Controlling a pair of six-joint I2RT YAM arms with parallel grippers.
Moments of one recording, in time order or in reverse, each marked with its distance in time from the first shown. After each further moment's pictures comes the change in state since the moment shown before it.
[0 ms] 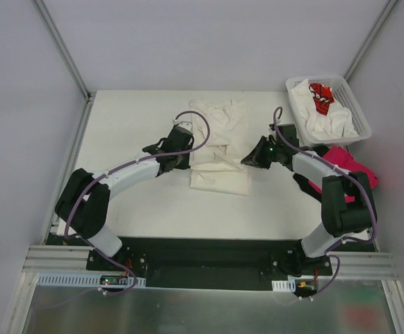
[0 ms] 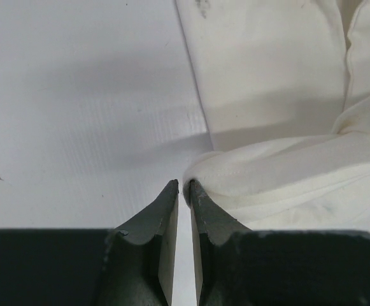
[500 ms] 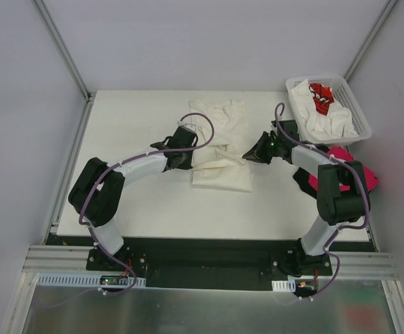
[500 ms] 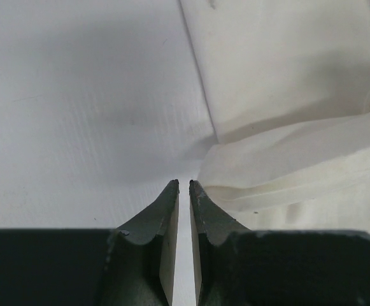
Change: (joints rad) left arm 0.024 0.143 0.064 0.008 0.033 0.020; right arm -0.042 0.110 0.083 0.012 -0.014 0.016
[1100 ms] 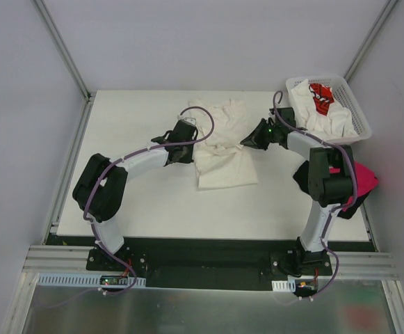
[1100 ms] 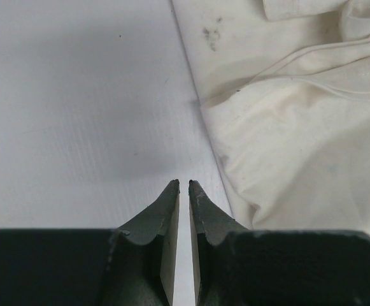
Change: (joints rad) left arm 0.028 0.060 0.080 0.006 0.016 0.005; right arm -0.027 0.211 0.243 0.006 -0.034 0.016
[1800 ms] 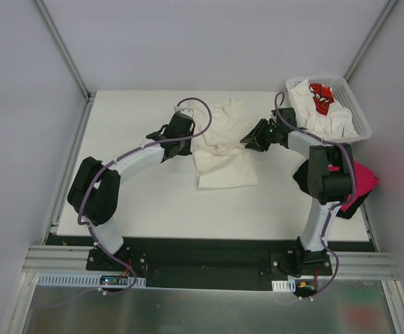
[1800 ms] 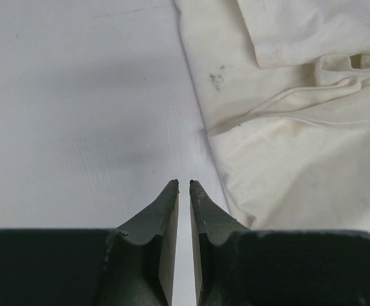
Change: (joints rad) left arm 0.014 -0.038 0.043 -0.004 -0.029 0.039; right arm -0.014 0.043 0.021 -0.003 -0.003 0.032
